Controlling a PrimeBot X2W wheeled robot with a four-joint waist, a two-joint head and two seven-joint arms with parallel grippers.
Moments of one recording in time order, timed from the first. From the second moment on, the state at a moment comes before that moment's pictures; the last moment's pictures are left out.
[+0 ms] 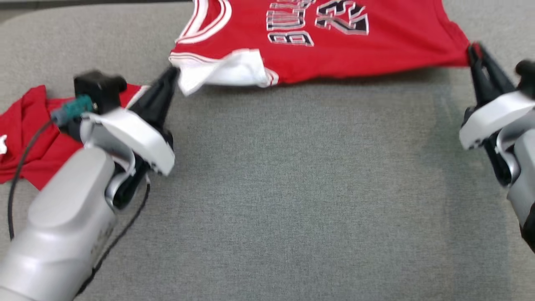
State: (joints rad) left arm -0.82 0.37 -0.72 0.56 -0.81 -0.13 -0.17; right arm -0.87 -0.40 0.43 0.86 0.39 0.13 -0.26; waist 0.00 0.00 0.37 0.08
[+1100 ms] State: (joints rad) left arm -0.49 0.75 -1.03 0.03 -1.23 -0.13 0.16; right arm -0.64 -0.76 1.14 0.62 1.00 0.13 0.04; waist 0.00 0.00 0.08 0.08
